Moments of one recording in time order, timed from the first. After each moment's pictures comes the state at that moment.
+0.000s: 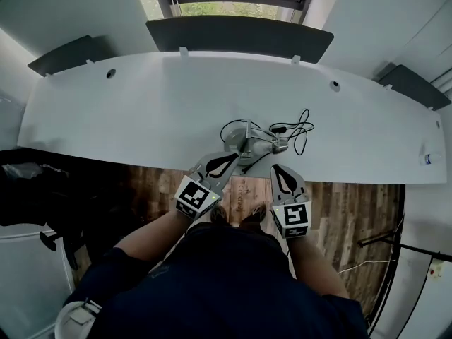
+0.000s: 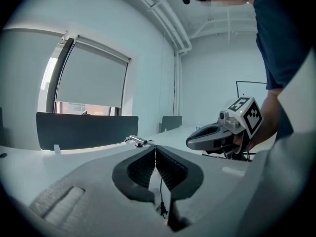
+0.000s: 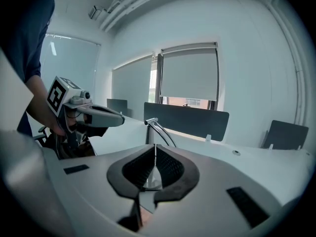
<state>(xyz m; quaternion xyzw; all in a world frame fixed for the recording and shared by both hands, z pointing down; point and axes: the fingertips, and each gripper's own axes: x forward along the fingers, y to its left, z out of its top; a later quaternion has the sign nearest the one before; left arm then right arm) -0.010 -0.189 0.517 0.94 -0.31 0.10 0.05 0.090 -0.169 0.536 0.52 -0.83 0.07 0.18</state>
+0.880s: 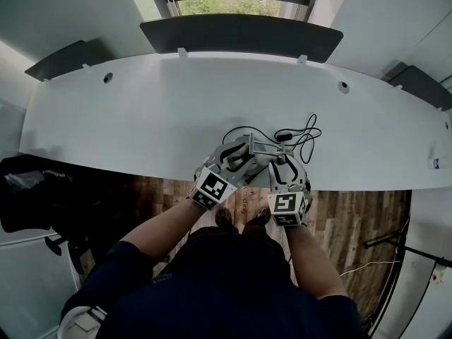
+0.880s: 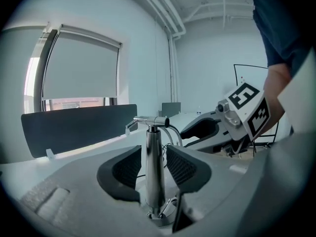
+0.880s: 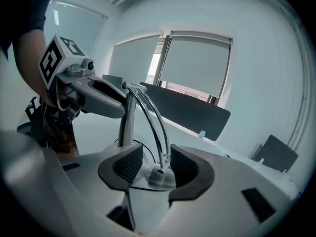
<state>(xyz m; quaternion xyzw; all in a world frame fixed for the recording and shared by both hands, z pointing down) 0.023 -0.259 0.574 0.94 -0.29 0.18 0.01 0.098 -0.245 0.599 0.54 -0.79 0.02 0.29</state>
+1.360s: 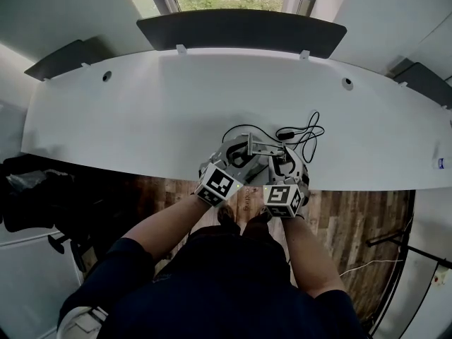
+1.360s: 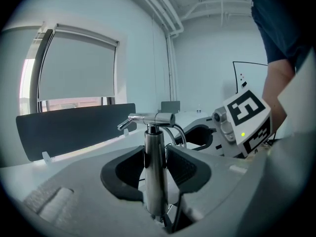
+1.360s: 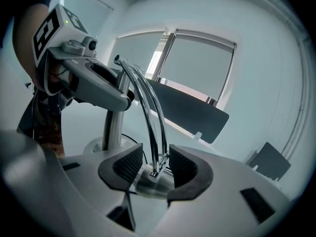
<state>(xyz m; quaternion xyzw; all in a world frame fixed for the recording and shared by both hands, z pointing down) 0.044 -0.277 0.582 0.94 -0.28 0.18 0.00 0.104 -0.275 0.630 0.55 -0.77 -0.02 0.32</state>
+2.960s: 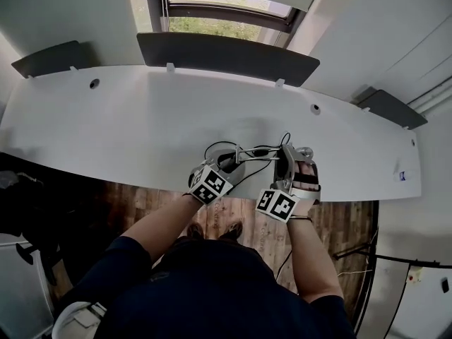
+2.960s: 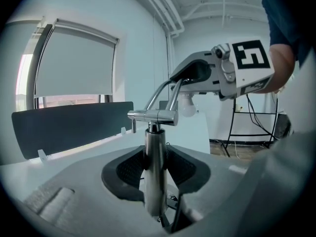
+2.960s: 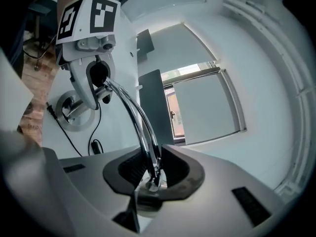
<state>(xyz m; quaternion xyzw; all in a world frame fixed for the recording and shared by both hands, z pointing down) 0.044 -0.272 0.589 0.95 -0.26 0.19 0.02 0.125 -0.278 0.484 0.48 -0.59 -0.36 0.54</state>
